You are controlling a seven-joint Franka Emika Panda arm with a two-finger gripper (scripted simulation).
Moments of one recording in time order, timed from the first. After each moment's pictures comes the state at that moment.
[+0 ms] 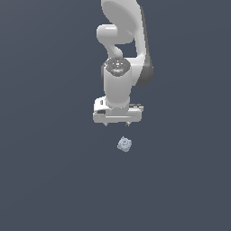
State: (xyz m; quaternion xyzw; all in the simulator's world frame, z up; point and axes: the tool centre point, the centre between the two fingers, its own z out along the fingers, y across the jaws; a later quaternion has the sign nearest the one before) arm -0.003 0.008 0.156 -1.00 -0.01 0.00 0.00
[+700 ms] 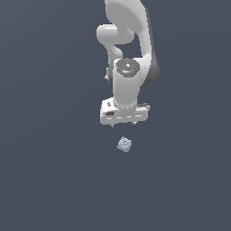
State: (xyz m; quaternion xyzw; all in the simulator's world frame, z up) arm -0.004 0.036 0.153 -1.00 -0.05 0.00 0.01
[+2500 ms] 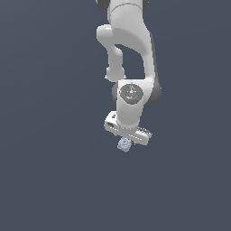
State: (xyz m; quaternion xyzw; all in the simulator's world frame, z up) arm 0.039 0.047 0.096 -0.98 0.21 0.00 0.00
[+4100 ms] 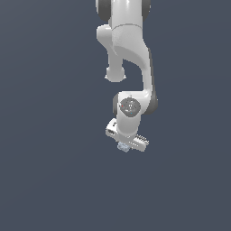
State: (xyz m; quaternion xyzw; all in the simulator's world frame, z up) arm 0.041 0.048 0.041 -0.97 0.24 0.00 0.00
